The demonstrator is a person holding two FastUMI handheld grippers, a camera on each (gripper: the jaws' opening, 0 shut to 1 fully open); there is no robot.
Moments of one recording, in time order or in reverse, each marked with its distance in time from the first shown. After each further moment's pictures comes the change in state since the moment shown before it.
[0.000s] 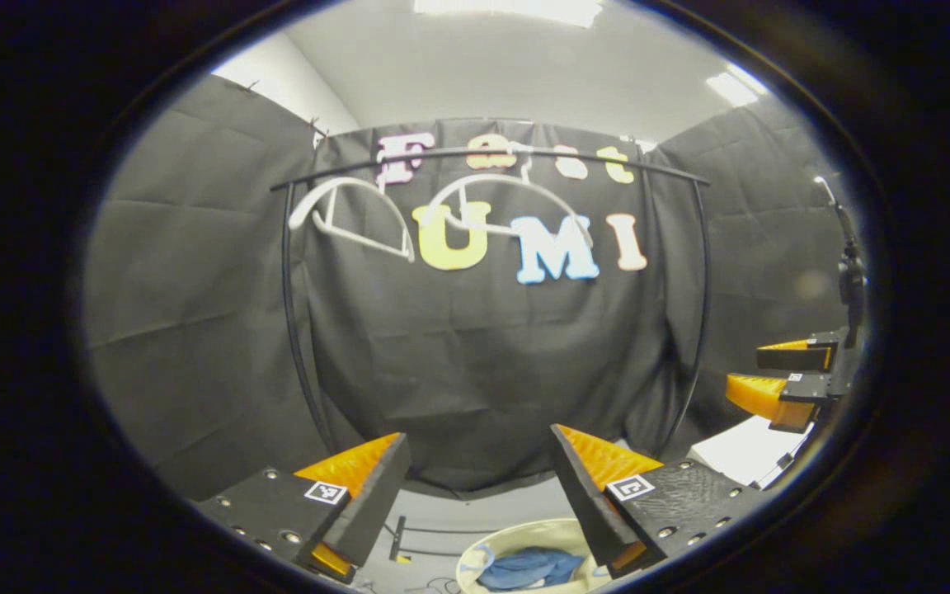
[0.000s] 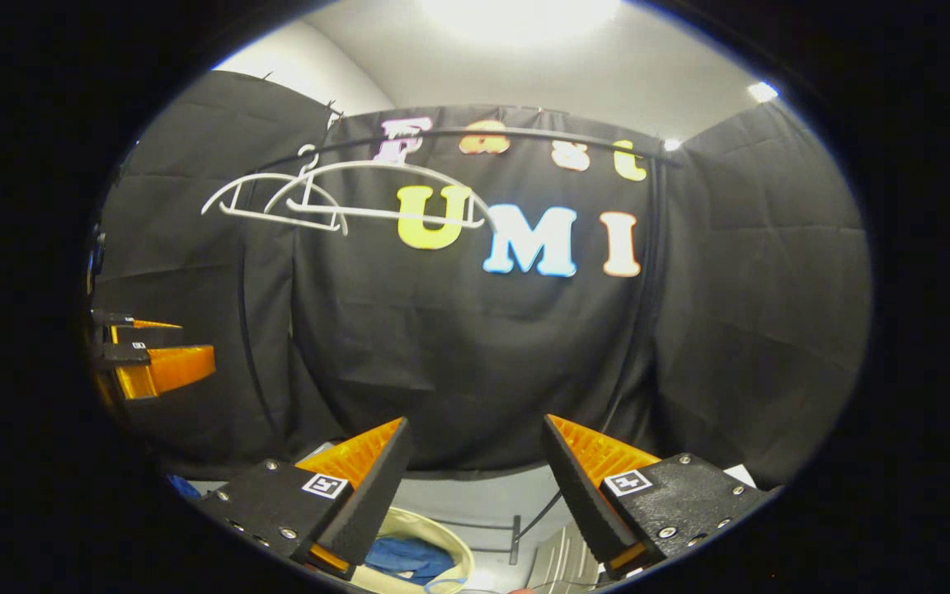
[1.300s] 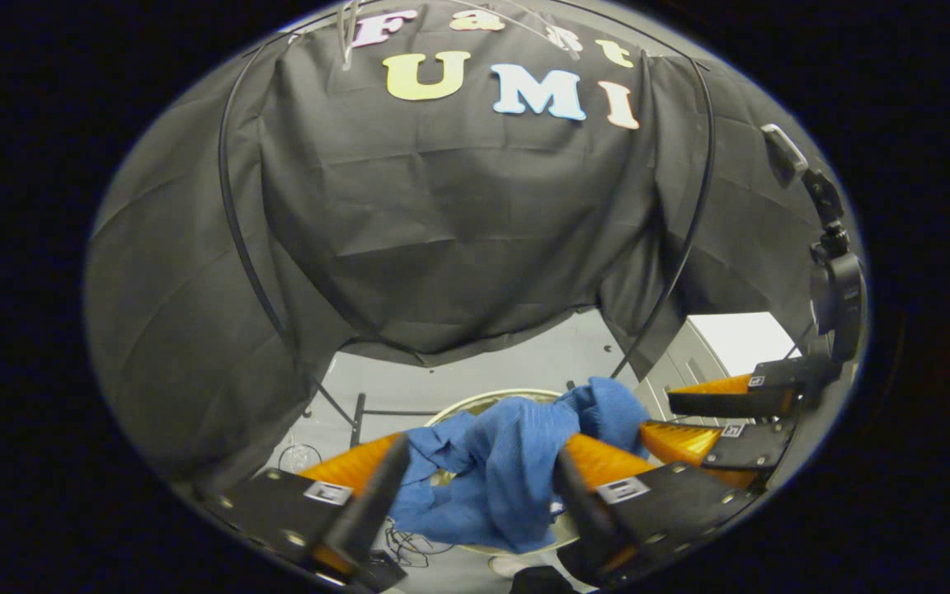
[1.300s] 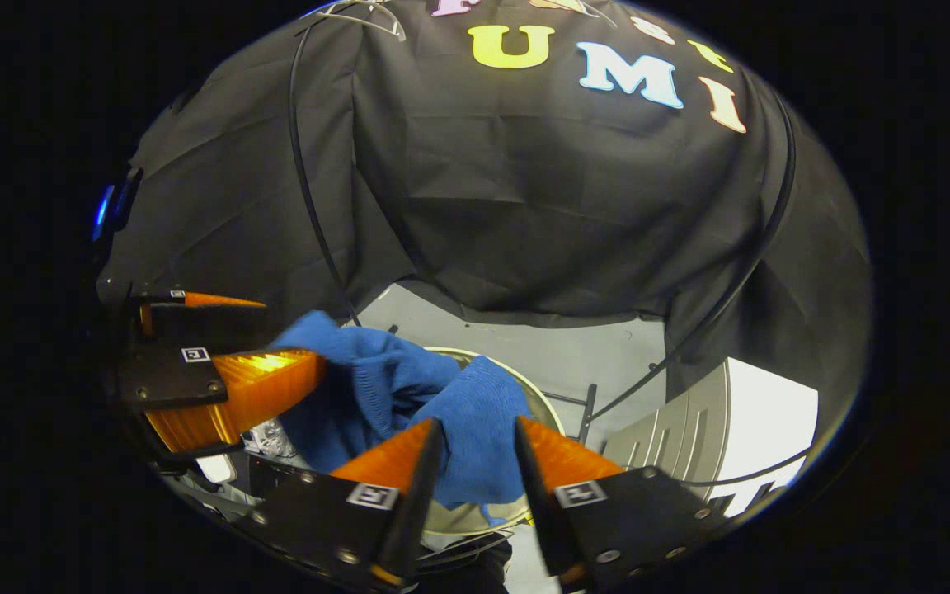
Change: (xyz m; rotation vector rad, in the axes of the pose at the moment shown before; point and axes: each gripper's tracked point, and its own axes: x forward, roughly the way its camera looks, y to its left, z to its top) left arm 0.013 -0.047 -0.329 -0.032 0.602 -0.084; right arm 0.016 0.149 -0.279 -0.027 0.646 0.280
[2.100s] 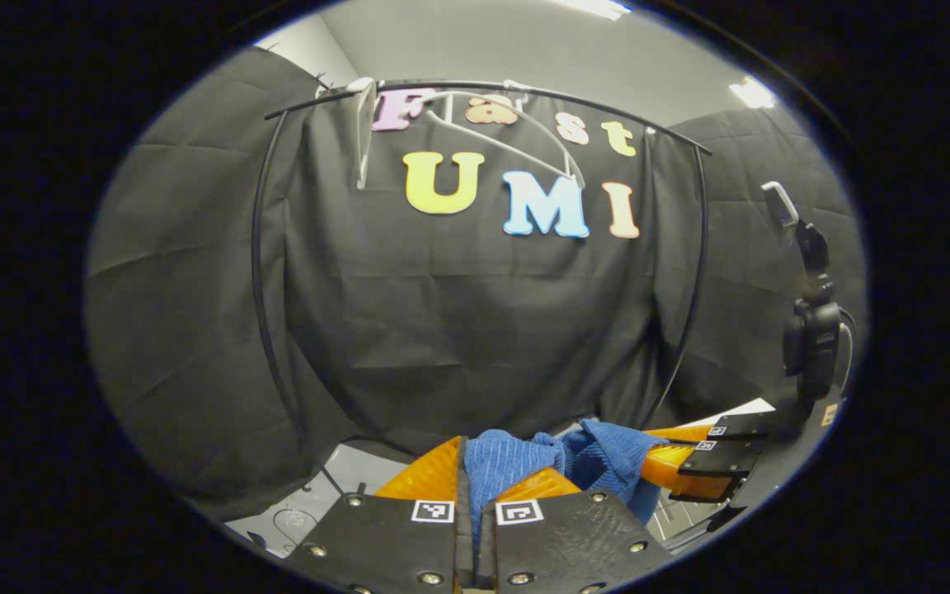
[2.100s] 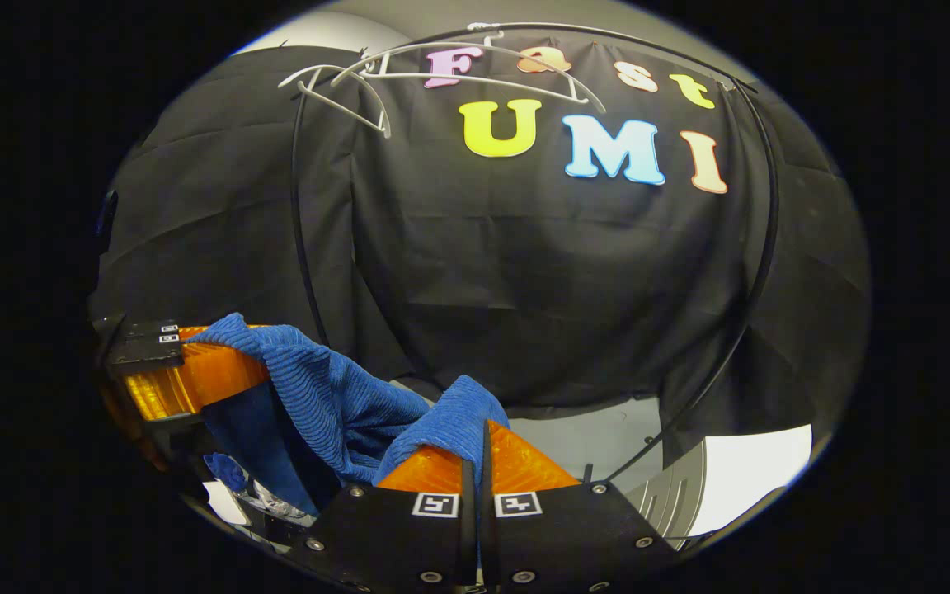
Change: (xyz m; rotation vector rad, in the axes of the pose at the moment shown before) left arm -0.076 -0.003 0.143 -0.027 -0.375 -0.006; right arm -0.039 -0.007 0.111 0.028 -0.289 -0.022
